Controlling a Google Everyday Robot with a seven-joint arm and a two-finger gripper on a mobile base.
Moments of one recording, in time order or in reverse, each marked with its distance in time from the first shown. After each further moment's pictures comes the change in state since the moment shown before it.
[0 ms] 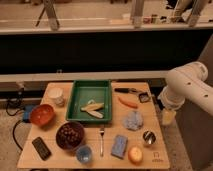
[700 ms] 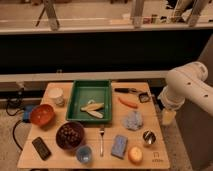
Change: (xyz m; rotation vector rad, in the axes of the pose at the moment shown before) arm 0.000 0.000 0.000 0.000 0.000 0.000
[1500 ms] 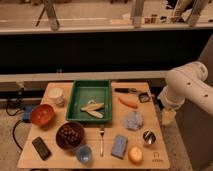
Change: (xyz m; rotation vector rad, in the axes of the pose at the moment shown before) arm -0.005 -0.002 -0.001 0.005 -0.007 -0.019
